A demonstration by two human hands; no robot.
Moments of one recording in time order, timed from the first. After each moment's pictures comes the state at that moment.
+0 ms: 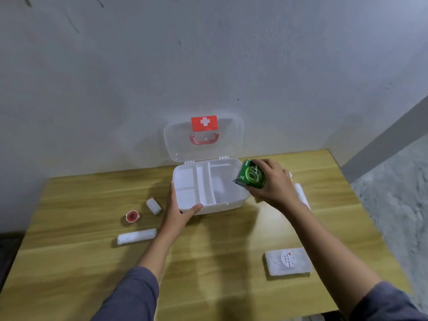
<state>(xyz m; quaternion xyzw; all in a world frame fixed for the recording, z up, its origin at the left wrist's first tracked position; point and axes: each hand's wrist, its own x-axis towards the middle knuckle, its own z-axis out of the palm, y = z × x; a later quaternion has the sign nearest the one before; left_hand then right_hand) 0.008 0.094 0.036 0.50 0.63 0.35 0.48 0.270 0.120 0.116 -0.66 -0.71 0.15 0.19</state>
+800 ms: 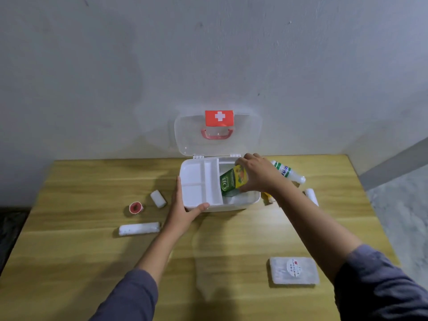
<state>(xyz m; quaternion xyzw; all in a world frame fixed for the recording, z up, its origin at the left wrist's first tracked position) 0.009 0.095 0.026 0.49 0.62 0.37 0.48 0.228 0.188 0.108 -0.54 -0.82 0.15 -0.05</state>
